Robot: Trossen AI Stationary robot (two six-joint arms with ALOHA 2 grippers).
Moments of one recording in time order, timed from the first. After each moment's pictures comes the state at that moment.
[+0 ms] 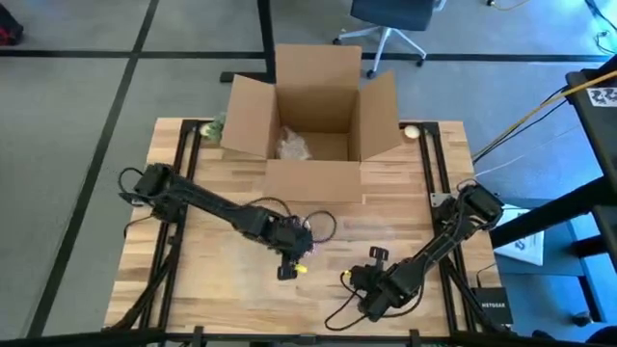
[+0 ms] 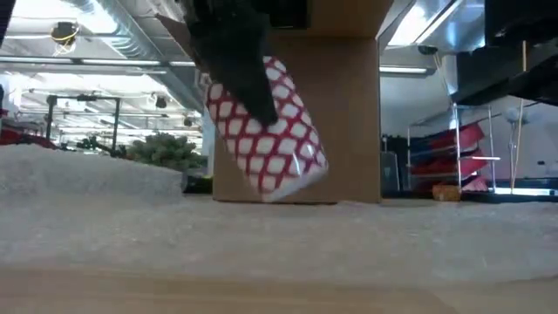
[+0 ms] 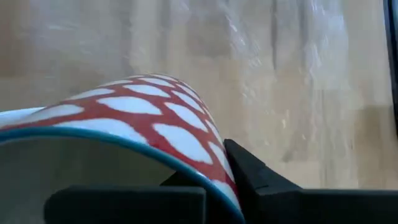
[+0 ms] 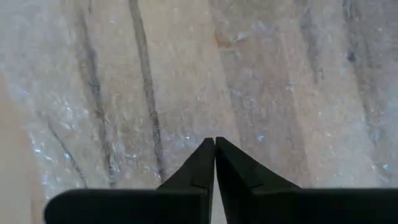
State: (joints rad) left arm -0.31 1.90 1.42 -0.59 -0.02 -0.26; right arm 0.77 1.88 1.20 -0.79 0.30 0.99
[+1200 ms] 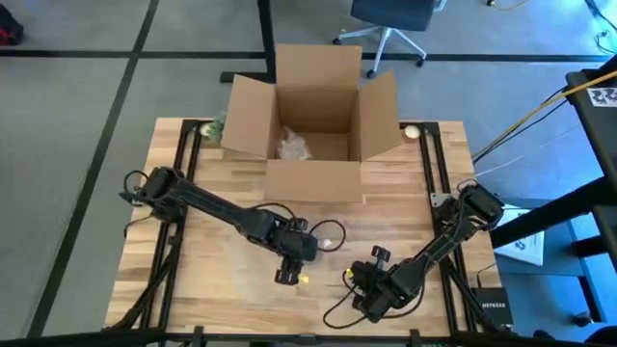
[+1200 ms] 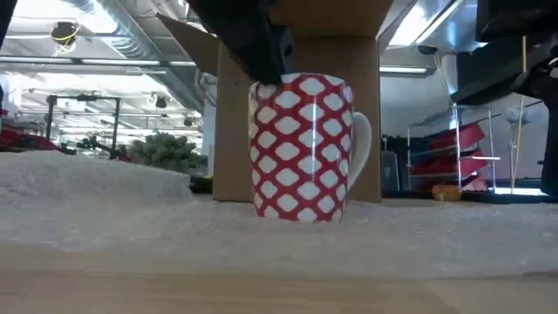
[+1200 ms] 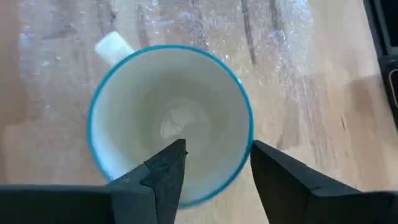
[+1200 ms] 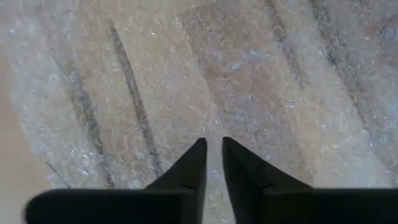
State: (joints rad) left arm -0.33 1.88 1.54 -0.74 -0.07 -0.13; right arm 0.77 1.87 1.20 -0.79 0.36 1.15
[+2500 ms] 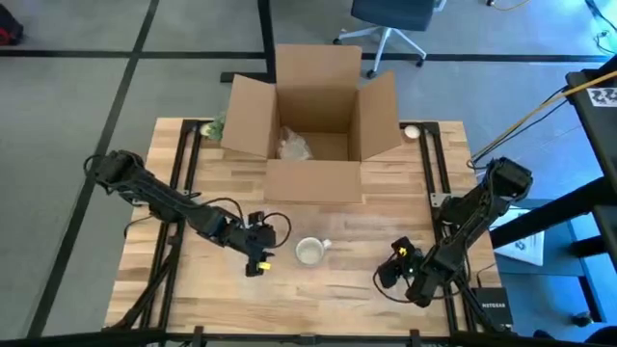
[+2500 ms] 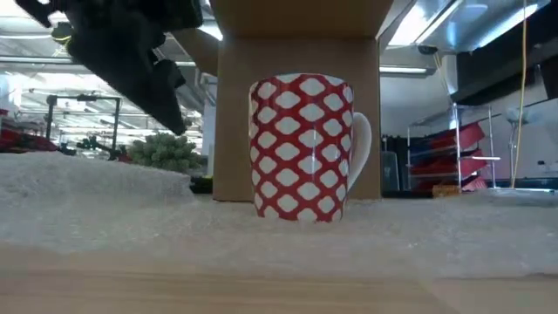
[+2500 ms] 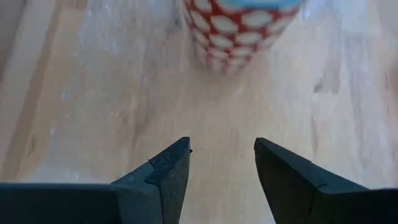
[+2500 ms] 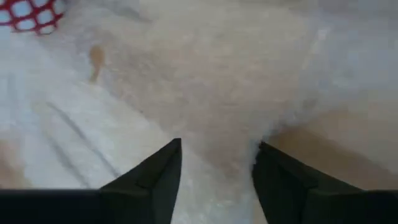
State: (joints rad) left arm -0.43 1.49 0.86 -0.27 -0.27 -0.41; right arm 0.97 1.54 0.64 -0.37 0.51 2.05
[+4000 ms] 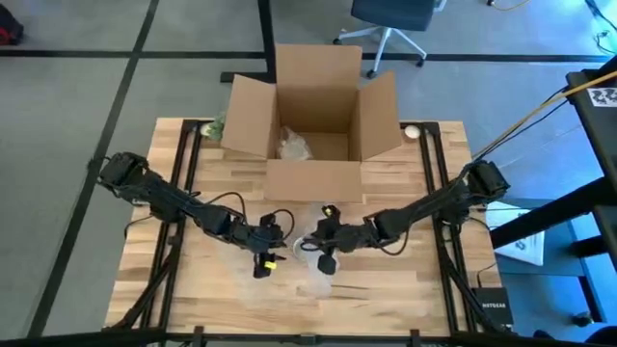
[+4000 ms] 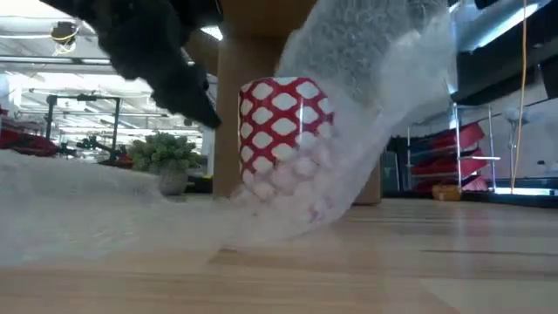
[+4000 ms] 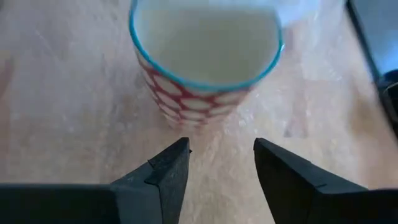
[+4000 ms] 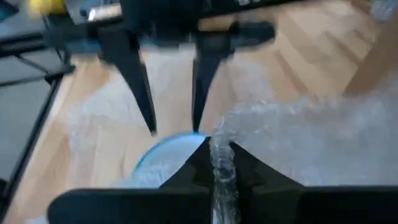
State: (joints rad) left arm -0.38 1.50 0.83 -0.05 -0.17 -0.35; right arm 0.37 1.72 1.00 0.13 0.32 0.39
